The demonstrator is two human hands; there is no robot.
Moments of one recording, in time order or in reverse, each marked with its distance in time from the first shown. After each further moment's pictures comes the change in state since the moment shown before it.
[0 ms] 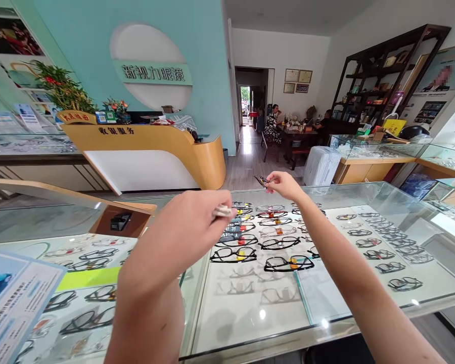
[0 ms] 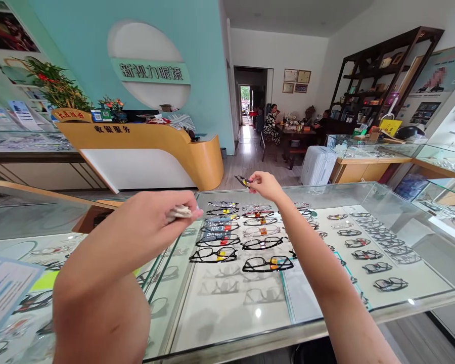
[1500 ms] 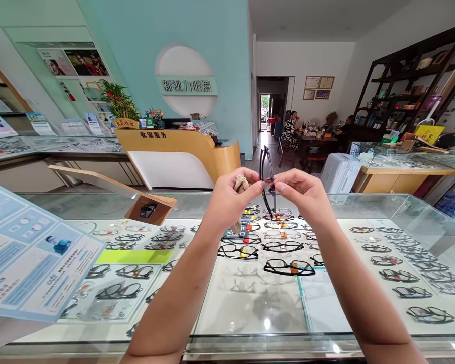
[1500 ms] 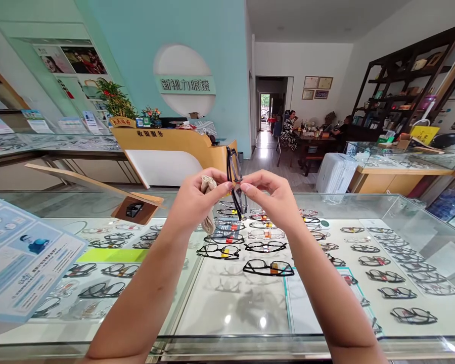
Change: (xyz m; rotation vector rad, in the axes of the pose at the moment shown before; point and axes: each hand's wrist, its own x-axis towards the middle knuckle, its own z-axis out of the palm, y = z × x) left_hand 0.040 0.016 0.061 -0.696 0.150 -0.317; right_hand -0.110 -0.091 -0.032 0.734 0.170 -0.408
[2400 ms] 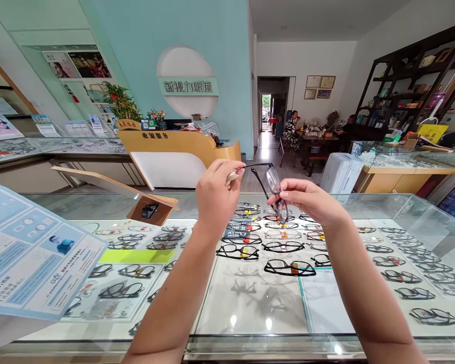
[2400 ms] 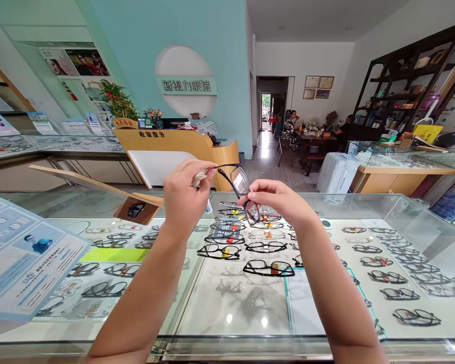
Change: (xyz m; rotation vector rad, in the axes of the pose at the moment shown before) left_hand 0.008 -0.017 -0.013 0.663 0.370 0.424; right_hand 0.005 0.005 -0.028 0.222 -0.341 0.386
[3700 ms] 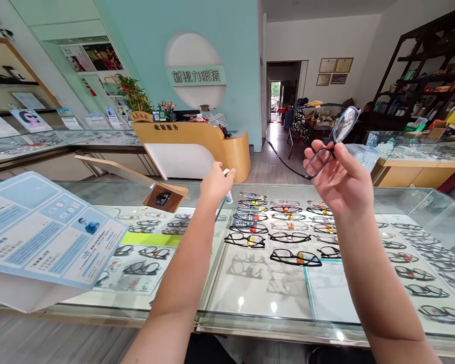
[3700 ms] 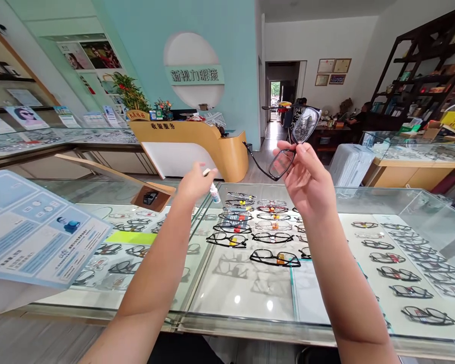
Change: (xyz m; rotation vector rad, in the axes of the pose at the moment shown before) left_hand 0.005 -0.090 0.027 0.301 -0.469 -0.753; right_hand -0.003 -0.011 0.003 0.411 0.496 -0.428
